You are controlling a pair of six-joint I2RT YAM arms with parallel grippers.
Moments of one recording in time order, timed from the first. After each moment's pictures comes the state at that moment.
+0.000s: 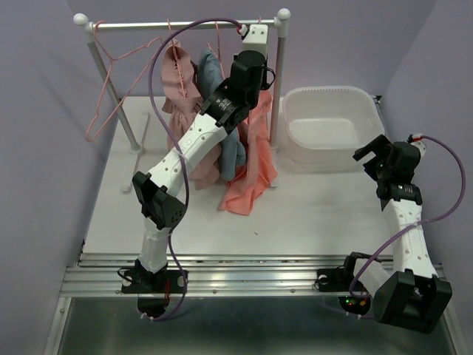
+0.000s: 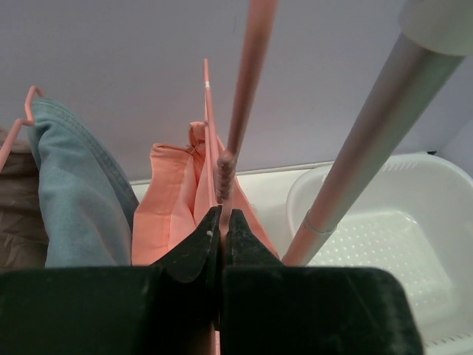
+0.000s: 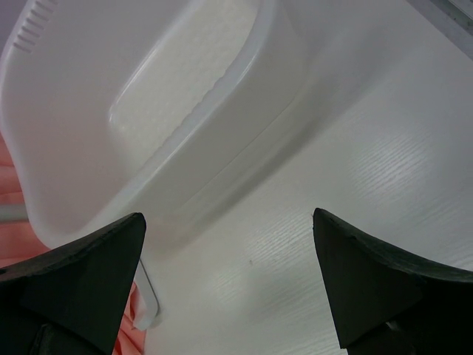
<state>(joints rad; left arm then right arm) -0.73 2.01 2.33 -0.41 -0.52 -0.16 -0.25 0.98 0.80 -0.30 0.04 0.61</state>
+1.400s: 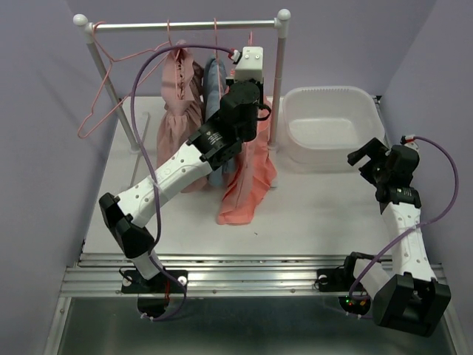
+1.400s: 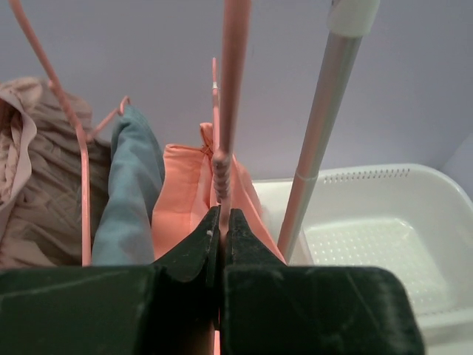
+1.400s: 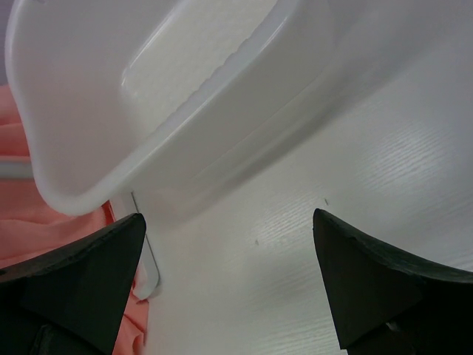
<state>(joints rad) -0.90 1.70 1.94 -0.17 -0.79 -0.04 -0.25 0.96 0.77 -0.30 -0.09 0.58</state>
